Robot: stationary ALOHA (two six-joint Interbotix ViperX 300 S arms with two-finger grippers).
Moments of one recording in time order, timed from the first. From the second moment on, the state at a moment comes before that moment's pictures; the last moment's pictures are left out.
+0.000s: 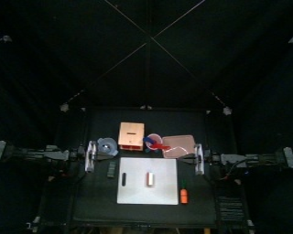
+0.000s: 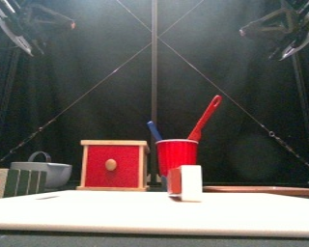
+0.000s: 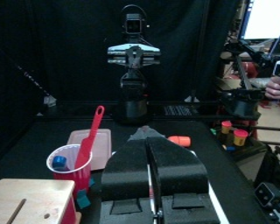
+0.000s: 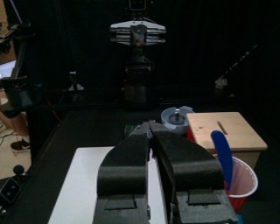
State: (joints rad) left arm 0.00 -0.96 1.17 0.00 -0.30 0.00; right arm 0.00 -0.97 1.17 0.00 -0.29 0.00
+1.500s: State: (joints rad) left arm 0.00 -0.73 1.21 -0.05 -0.41 0.00; right arm 0.07 -0.17 0.78 0.34 0.11 0.71
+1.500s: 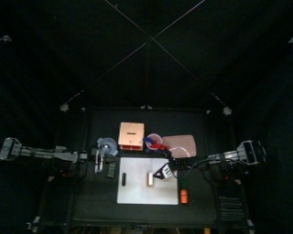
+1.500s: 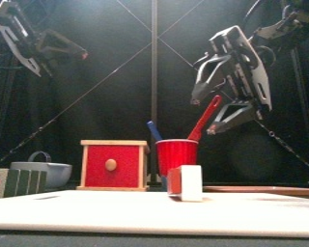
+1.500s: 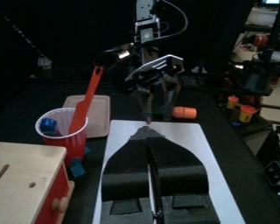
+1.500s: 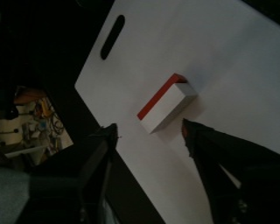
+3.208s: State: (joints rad) left arm 0.02 -0.73 1.26 -0.05 -0.41 0.00; right arm 0.15 0.26 0.31 -0.14 0.66 1.52
